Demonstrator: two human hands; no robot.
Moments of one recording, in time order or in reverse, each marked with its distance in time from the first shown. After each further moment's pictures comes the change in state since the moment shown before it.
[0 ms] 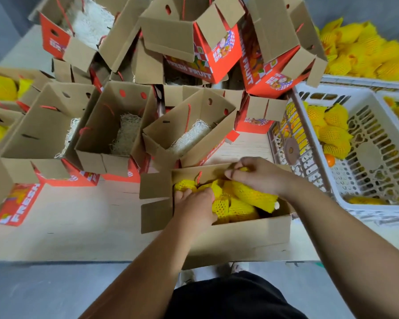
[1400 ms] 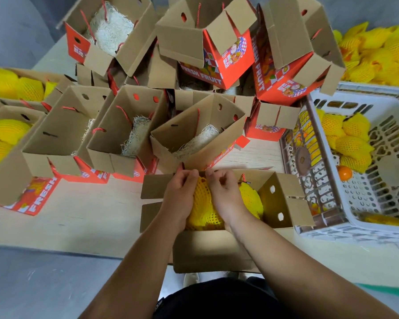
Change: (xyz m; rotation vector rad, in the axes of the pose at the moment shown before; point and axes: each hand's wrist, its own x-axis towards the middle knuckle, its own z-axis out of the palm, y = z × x) left_hand -0.001 -0.017 -0.017 -1.376 0.372 -0.229; right_hand 0.003 -0.033 0.106 0.843 0.278 -0.026
